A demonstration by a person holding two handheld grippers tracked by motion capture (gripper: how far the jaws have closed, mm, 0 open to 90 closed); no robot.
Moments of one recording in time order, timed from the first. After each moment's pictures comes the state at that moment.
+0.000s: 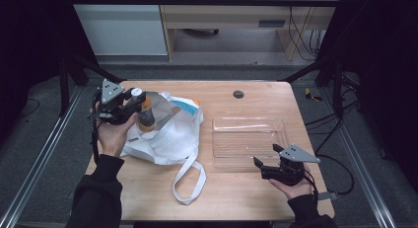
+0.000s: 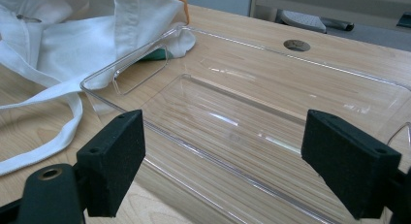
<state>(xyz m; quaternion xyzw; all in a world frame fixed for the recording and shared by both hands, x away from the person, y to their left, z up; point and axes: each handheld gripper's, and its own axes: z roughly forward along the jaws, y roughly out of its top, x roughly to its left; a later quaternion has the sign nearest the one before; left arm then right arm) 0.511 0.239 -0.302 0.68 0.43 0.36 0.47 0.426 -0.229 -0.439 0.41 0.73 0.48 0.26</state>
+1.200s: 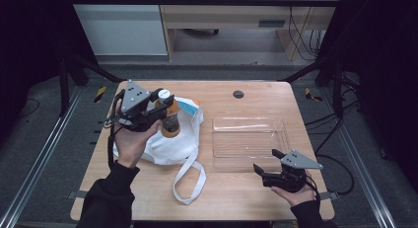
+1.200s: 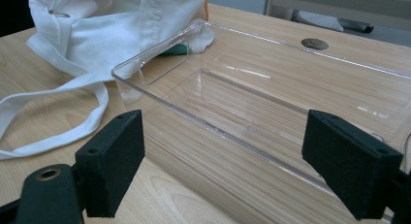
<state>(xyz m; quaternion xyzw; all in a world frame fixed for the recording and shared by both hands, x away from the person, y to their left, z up) 0.471 0.168 -0.272 0.71 0.35 0.33 0.51 0.410 -0.231 -0.440 0.39 0.74 0.49 0.24</state>
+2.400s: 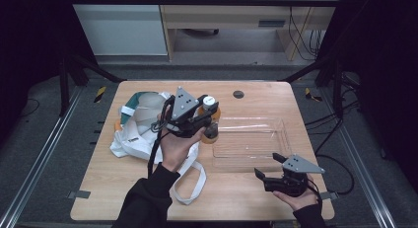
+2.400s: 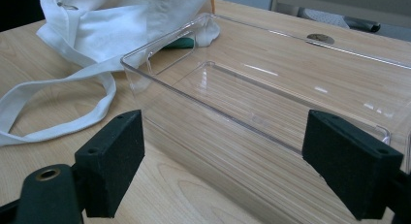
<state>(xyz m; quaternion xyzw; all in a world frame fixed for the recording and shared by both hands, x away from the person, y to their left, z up) 0.468 0.077 -0.287 0.72 0.31 0.29 0.55 0.401 -0.234 -0.444 0.38 0.75 0.49 0.24</state>
